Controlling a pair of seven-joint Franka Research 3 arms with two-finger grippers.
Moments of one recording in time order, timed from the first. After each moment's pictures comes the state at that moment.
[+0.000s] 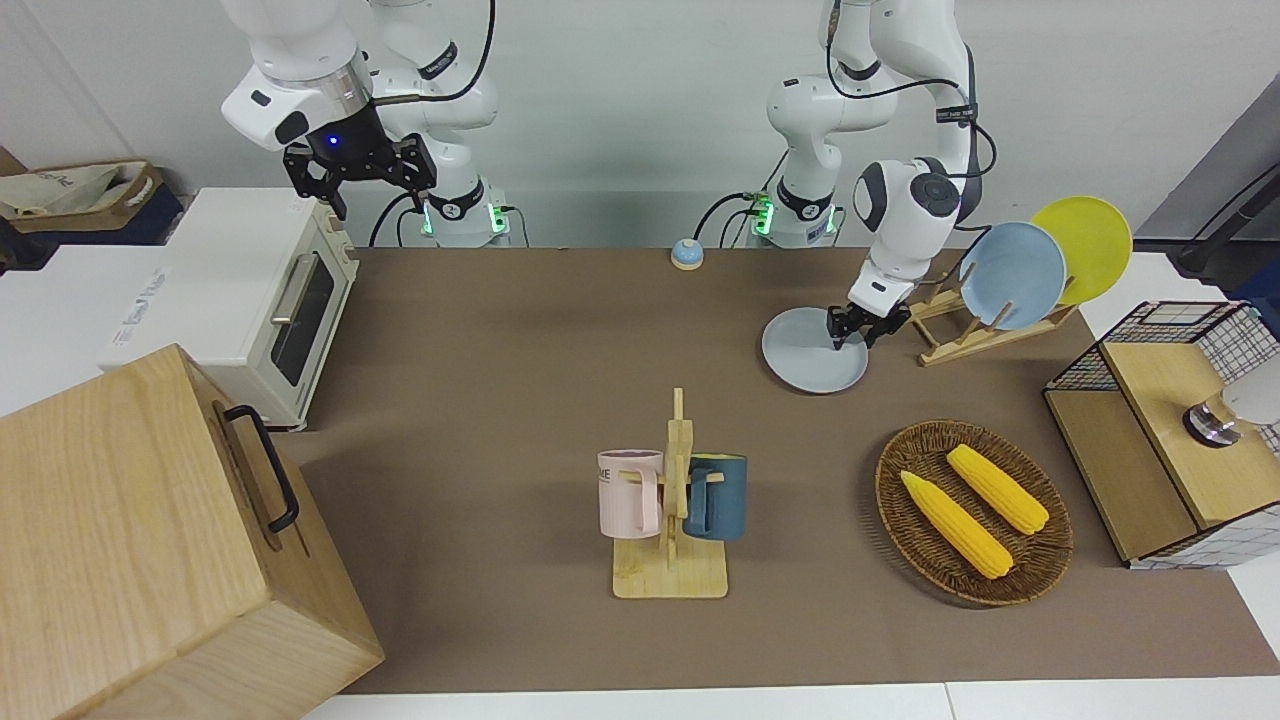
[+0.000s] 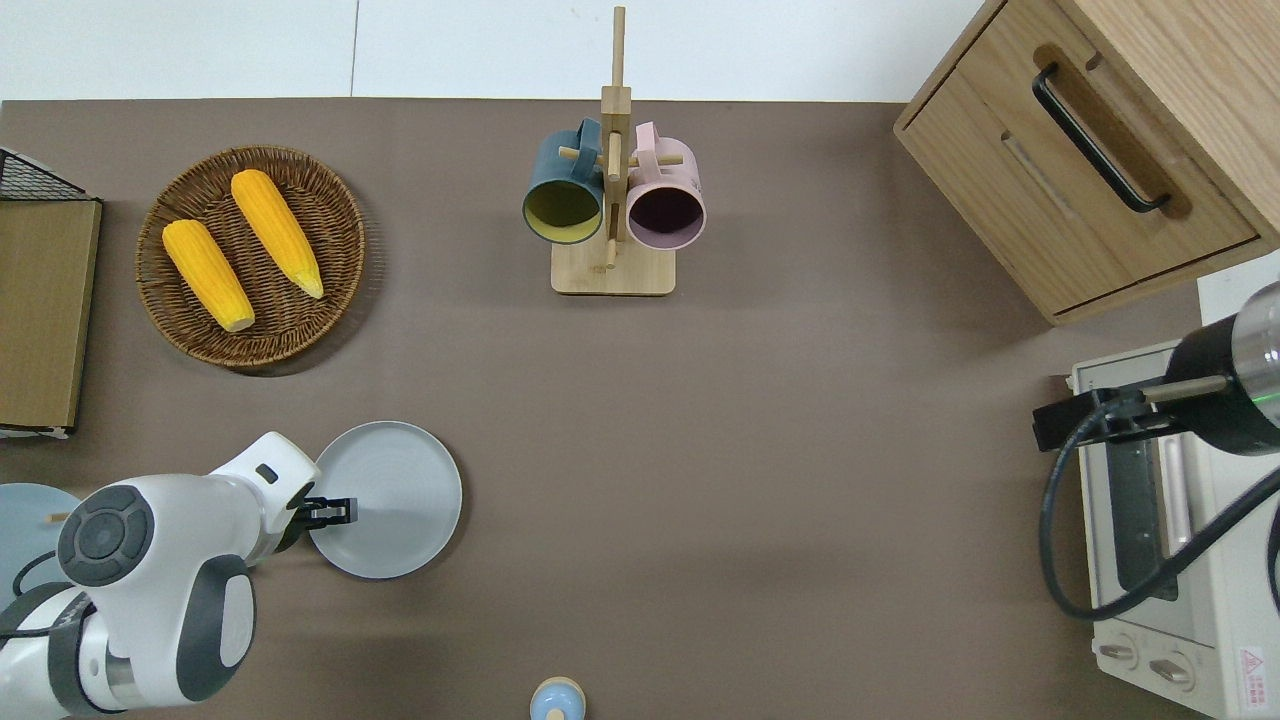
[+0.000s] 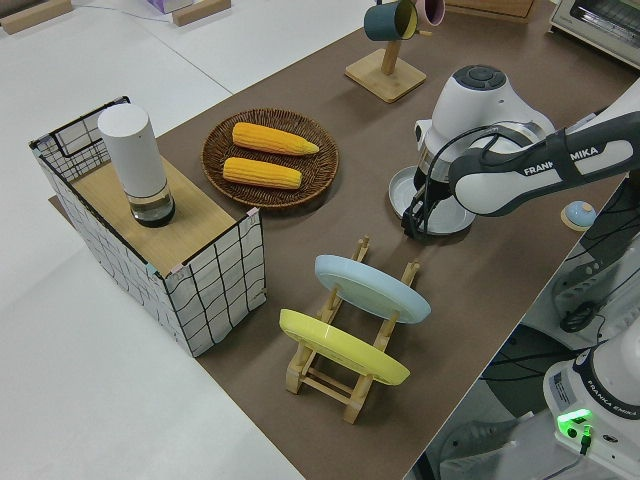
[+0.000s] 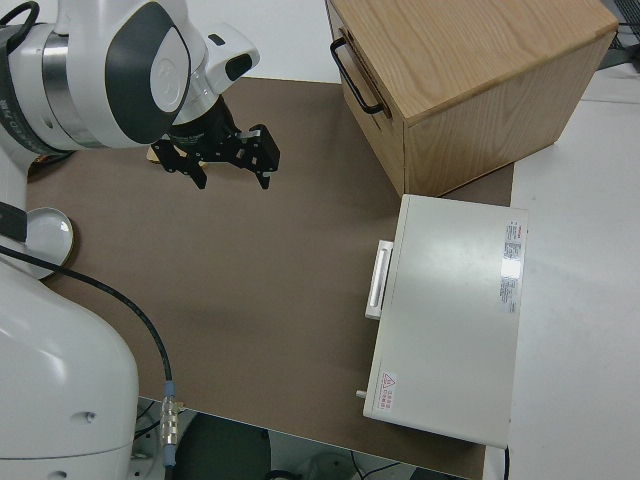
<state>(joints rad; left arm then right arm) 0.07 -0.12 -0.11 -2.59 -0.06 2.48 -0.02 -0.03 -0.02 0.14 -1.48 0.00 1.33 0.02</state>
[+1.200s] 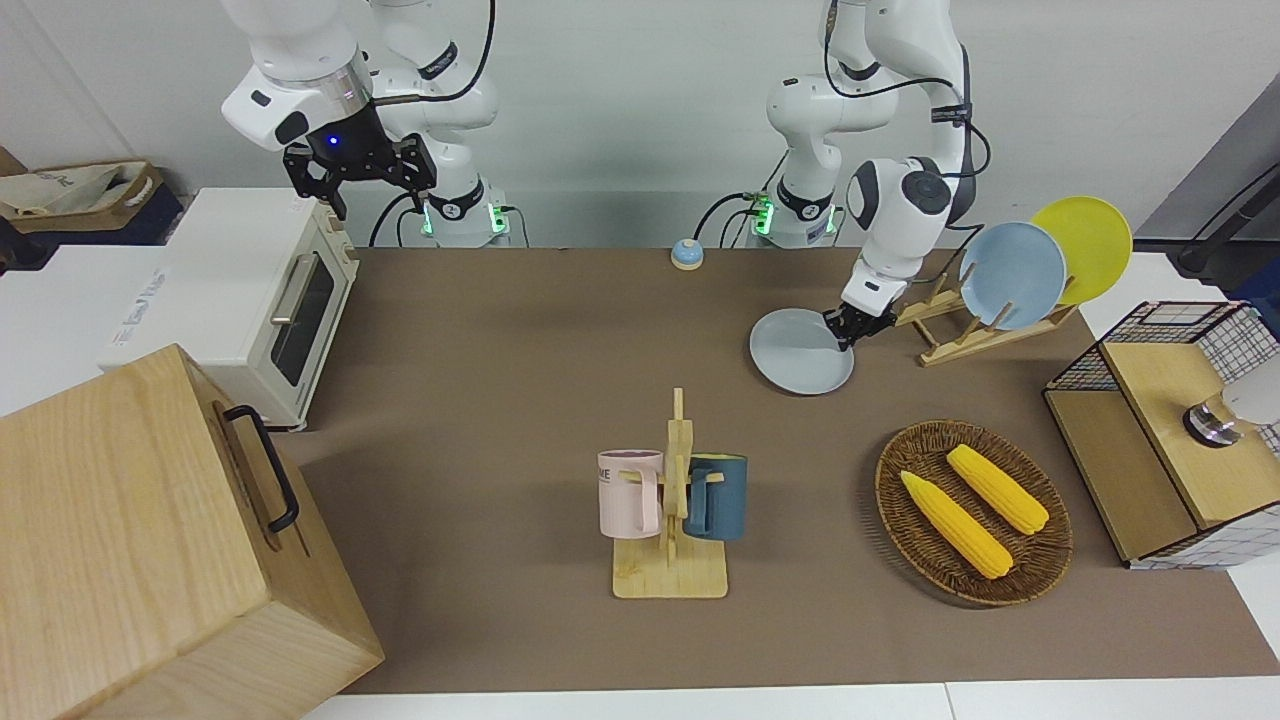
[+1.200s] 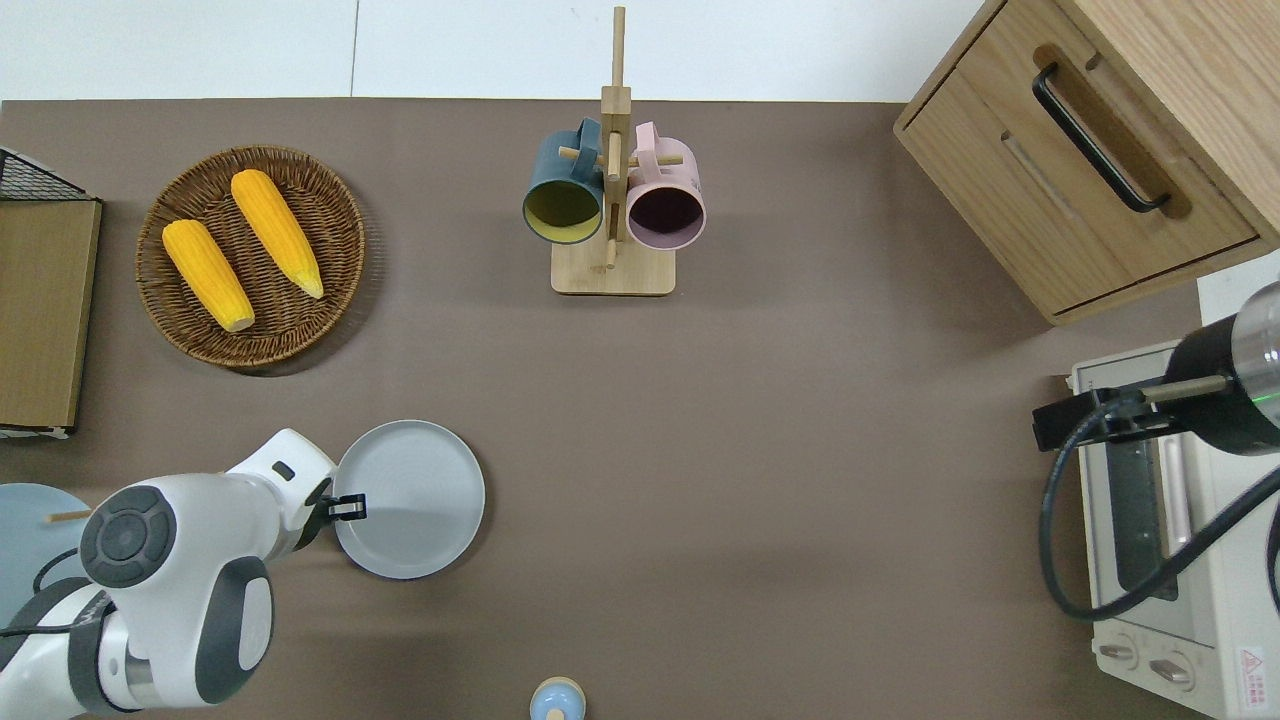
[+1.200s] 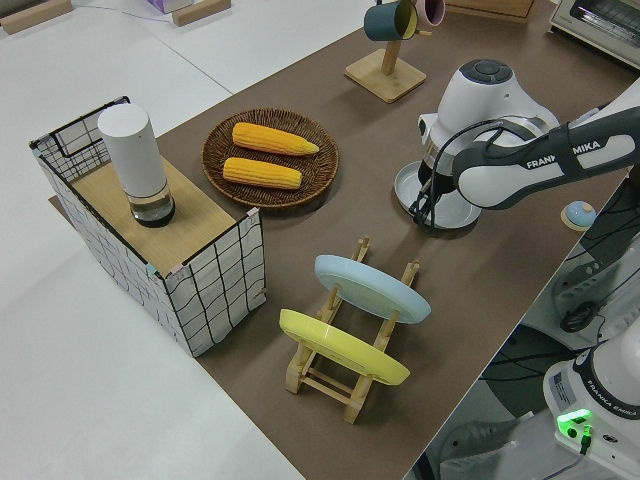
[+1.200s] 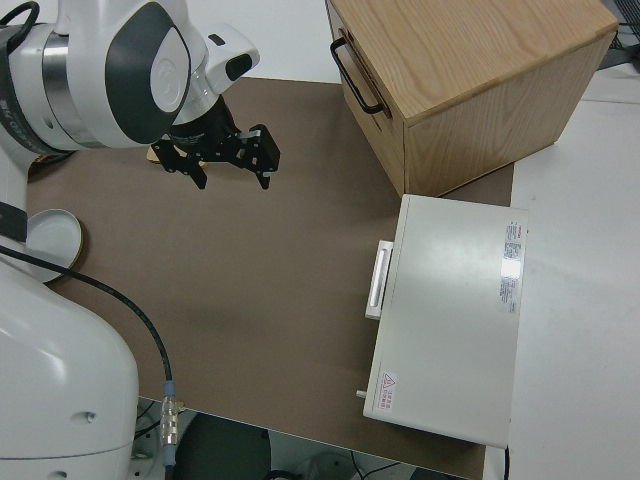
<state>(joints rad) 0.02 -0.12 -0.12 -2.59 -0.07 2.48 -0.10 -0.03 -0.02 0.14 -1.48 0.00 1.33 0.02</state>
